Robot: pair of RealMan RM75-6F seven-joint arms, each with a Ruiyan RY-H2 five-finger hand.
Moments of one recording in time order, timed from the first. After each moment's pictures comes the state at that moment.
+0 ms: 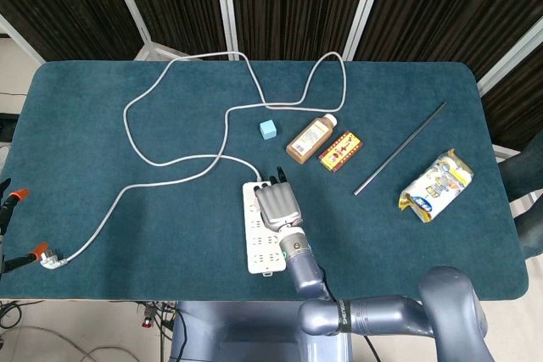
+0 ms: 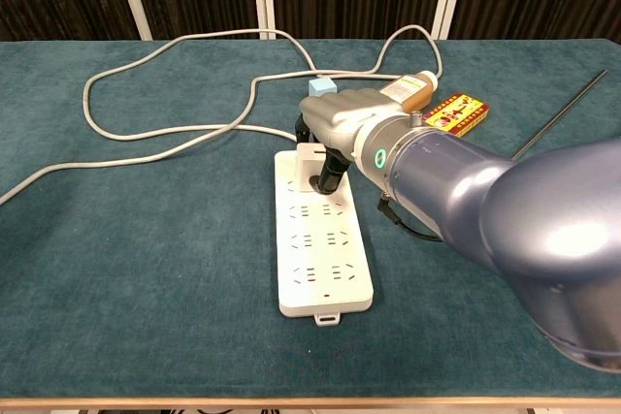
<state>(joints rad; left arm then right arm) -0.04 -1.11 -0.08 -1.67 1.47 1.57 0.08 1.03 -1.91 0.32 -1.52 -0.52 1.19 -0.99</state>
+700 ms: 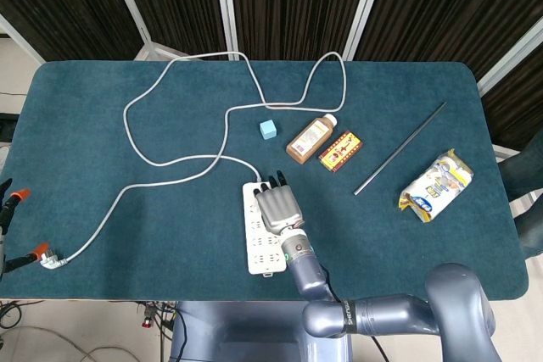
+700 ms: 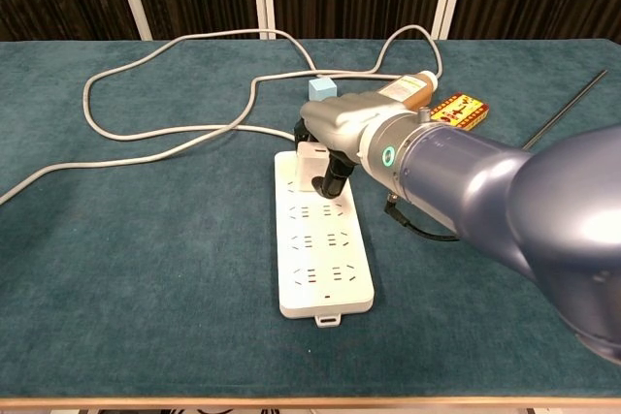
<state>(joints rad) -0.05 -1.11 -0.08 -1.67 1.47 1.56 0.08 1.04 -1.86 0.31 -1.60 -0.50 1.19 -1.01</state>
